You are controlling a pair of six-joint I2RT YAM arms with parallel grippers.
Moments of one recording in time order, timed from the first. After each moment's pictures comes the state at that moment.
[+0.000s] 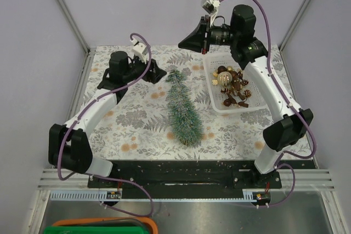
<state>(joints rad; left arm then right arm) -0.28 1.41 1.10 0.06 0.56 -0.09 0.40 1.74 1.94 -0.18 -1.05 0.22</state>
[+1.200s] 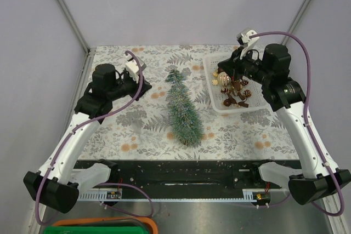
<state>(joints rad) -0.32 1.04 1.13 -0.42 0.47 0.18 0.29 1.16 1.39 -0.42 -0.51 -0.03</state>
